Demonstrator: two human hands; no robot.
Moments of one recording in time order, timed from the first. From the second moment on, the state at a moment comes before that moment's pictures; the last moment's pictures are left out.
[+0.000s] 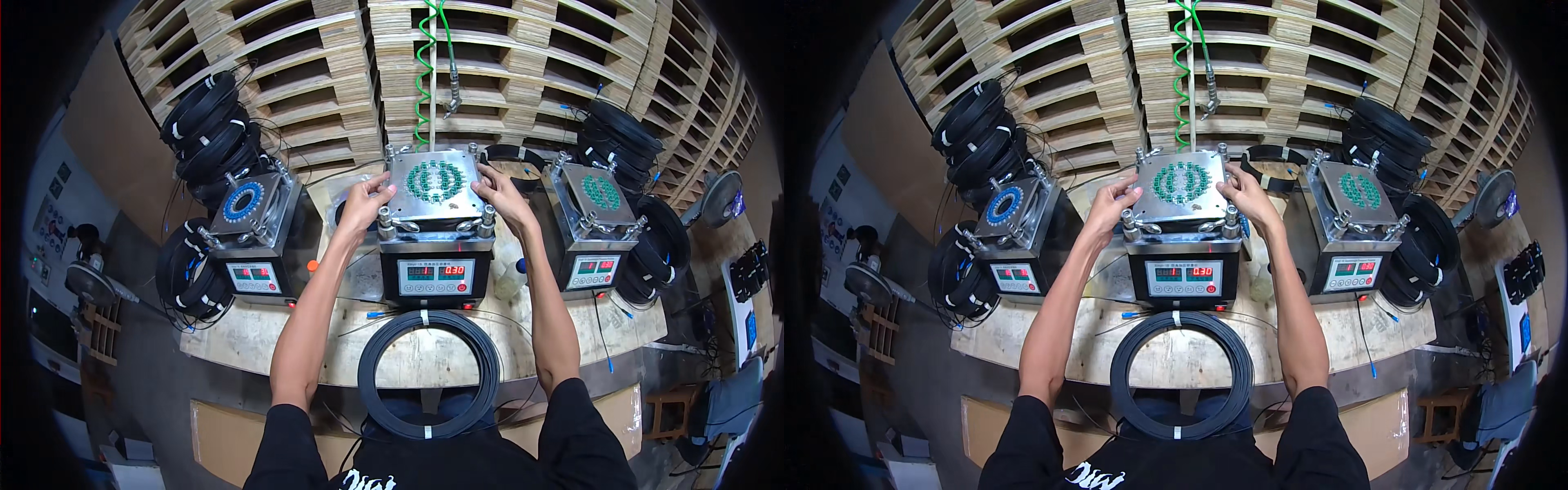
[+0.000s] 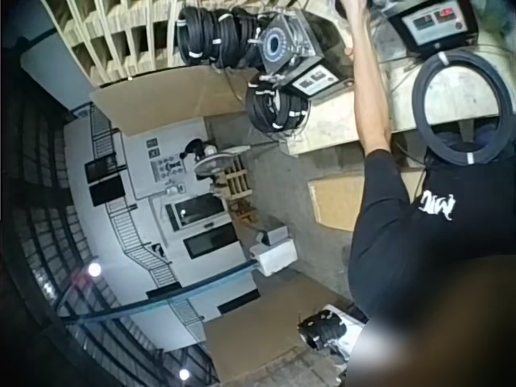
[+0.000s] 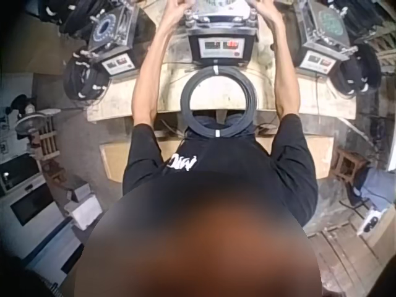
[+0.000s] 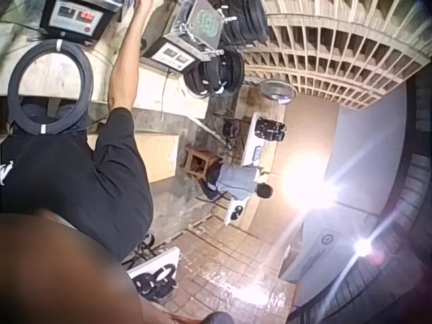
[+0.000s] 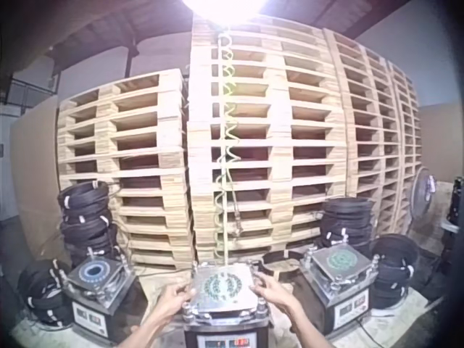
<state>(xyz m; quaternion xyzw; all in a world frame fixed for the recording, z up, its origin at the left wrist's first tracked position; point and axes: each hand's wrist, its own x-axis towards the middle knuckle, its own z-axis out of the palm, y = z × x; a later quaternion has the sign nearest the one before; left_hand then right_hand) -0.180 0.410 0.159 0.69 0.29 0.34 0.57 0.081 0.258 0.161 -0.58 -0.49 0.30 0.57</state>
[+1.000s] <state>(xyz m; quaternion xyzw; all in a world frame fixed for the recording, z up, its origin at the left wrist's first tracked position) -0.309 0.243 0.039 0.92 0.36 0.11 0.11 -0.041 0.081 0.052 -0.79 -0.47 0.16 0.36</state>
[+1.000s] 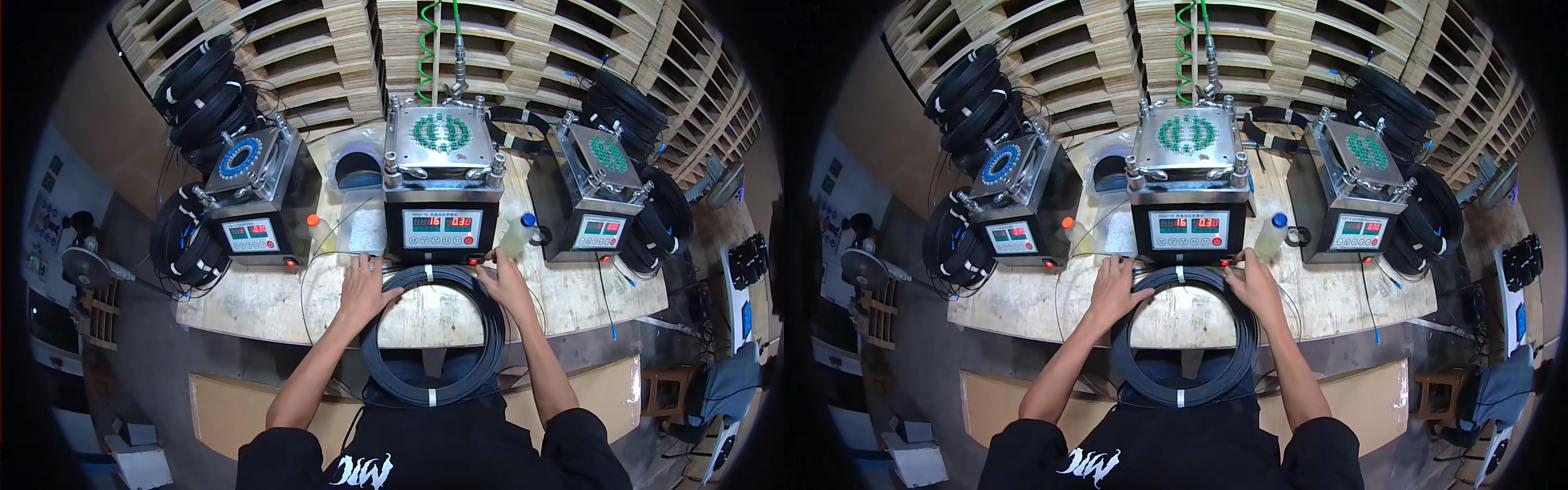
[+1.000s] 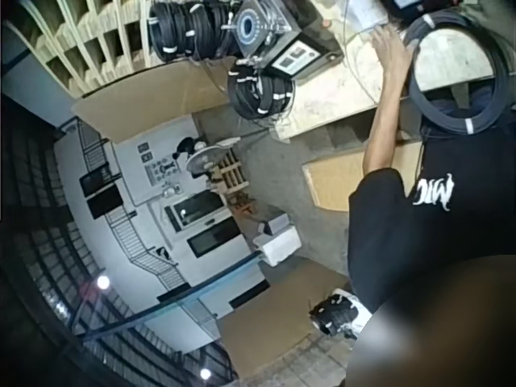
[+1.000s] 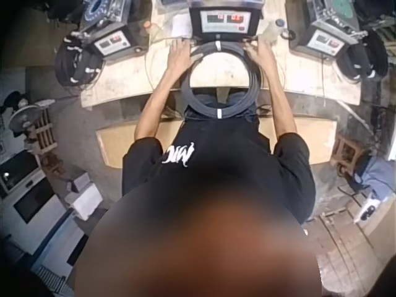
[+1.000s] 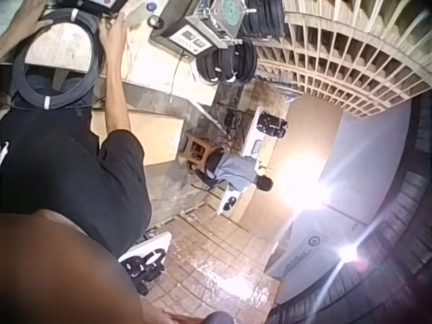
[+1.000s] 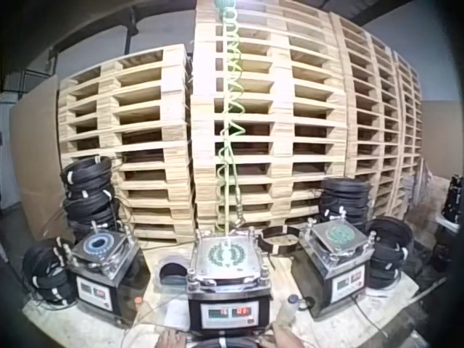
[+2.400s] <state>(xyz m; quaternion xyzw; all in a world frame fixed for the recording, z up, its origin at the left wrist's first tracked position) -0.365 0.177 0.245 0.93 0.26 0.26 0.01 -0.100 0.090 0.184 -0.66 -0.63 0.16 0.38</state>
